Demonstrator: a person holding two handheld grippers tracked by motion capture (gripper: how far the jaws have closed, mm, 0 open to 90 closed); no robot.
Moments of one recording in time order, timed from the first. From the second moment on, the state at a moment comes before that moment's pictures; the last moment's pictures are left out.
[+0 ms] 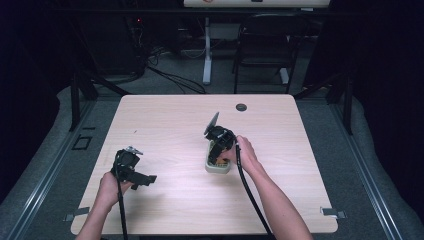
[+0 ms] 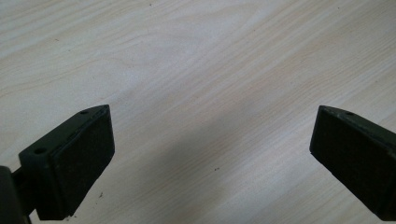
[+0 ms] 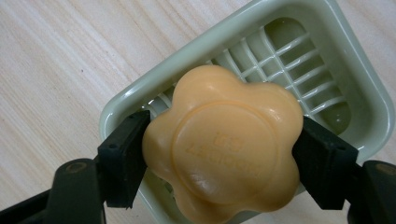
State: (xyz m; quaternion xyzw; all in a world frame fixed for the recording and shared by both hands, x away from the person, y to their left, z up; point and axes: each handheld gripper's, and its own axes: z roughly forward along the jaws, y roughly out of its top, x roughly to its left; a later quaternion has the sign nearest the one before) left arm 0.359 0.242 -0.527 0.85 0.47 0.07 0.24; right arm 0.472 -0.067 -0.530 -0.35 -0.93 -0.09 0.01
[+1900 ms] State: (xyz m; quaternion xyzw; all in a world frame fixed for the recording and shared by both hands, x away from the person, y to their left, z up) left arm 0.358 0.242 -0.527 0.85 0.47 0.07 0.24; right arm 0.455 -0.090 -0.490 -0.34 -0.93 -0.15 0.01
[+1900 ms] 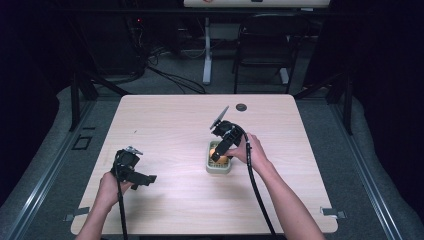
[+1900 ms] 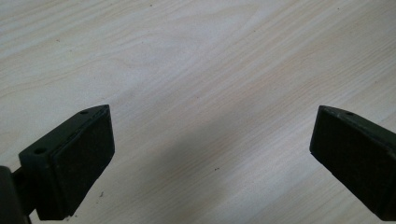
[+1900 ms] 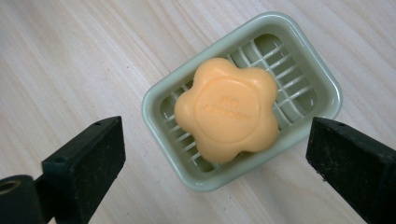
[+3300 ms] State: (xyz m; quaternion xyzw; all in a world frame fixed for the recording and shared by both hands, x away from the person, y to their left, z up) left arm 0.357 0.241 -0.527 0.85 0.47 0.08 0.24; right arm 0.351 -0.231 -0.496 -0.42 -0.89 -0.17 -0.02
